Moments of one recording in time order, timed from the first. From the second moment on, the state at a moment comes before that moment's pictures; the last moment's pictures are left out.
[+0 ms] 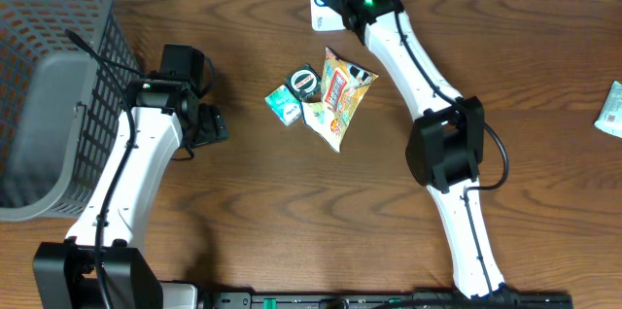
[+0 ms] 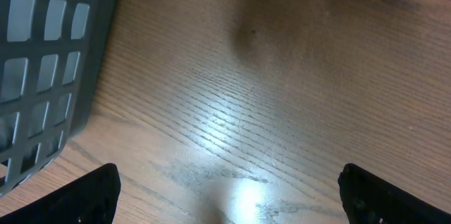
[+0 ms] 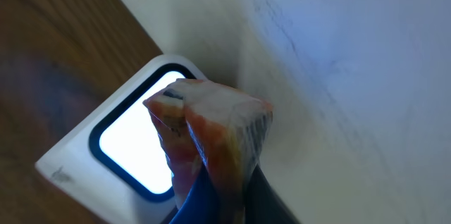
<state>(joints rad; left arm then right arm) -0.08 1.54 1.20 -1.07 -0.23 -0.38 0.41 2.54 2.42 -0.47 0.22 -0.71</state>
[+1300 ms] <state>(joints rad) -0.08 1.54 1.20 -1.06 -0.23 -0.39 -0.33 2.46 2.43 -1.47 0.40 -0.03</state>
